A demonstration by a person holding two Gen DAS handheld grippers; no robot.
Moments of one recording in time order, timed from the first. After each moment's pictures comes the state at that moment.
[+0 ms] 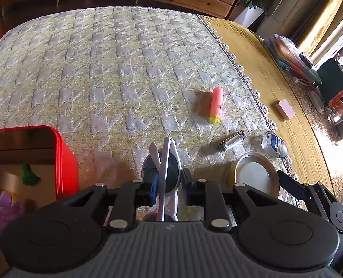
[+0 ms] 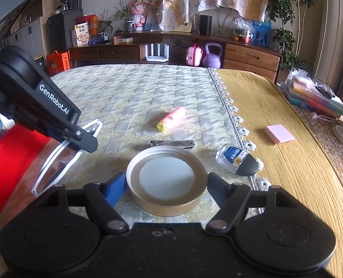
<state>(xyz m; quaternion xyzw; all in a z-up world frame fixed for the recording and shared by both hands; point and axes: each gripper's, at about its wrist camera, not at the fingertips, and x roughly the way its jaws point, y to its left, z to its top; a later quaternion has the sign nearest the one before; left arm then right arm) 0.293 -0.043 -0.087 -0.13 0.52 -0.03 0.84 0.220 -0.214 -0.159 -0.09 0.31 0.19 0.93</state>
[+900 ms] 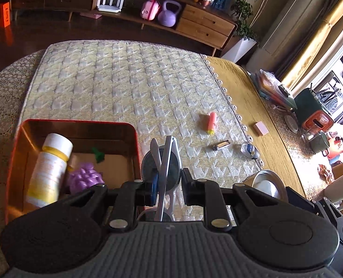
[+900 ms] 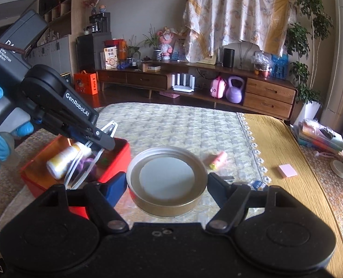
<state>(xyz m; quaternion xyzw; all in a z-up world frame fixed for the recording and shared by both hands) 0.191 0.030 0.005 -0.16 0.46 -0.03 0.87 0.116 -0.170 -0.065 -0.10 0.25 0.25 0.93</state>
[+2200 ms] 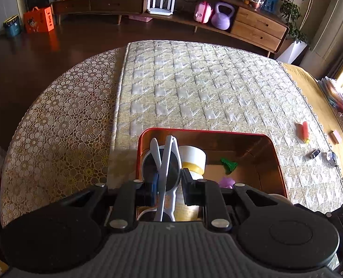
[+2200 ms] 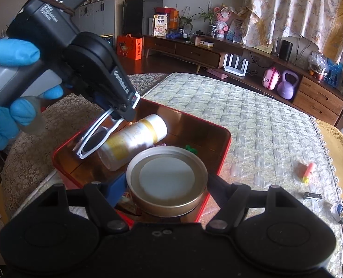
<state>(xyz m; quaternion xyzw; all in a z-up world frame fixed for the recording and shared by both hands) 0.193 0.155 -0.041 -0.11 0.47 0.08 0.87 0.127 -0.025 -0.120 -0.18 0.30 0.33 0.87</state>
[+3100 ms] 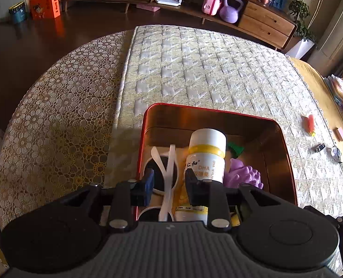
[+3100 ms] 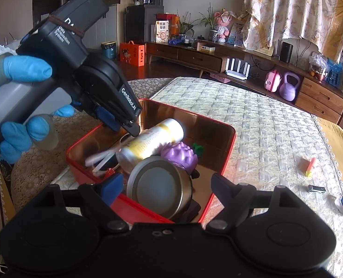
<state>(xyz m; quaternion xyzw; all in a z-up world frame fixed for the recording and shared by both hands) 0.180 0.155 -0.058 -0.13 0.49 0.10 0.86 0.102 -0.036 -0.114 -0.16 0.29 0.34 0.88</state>
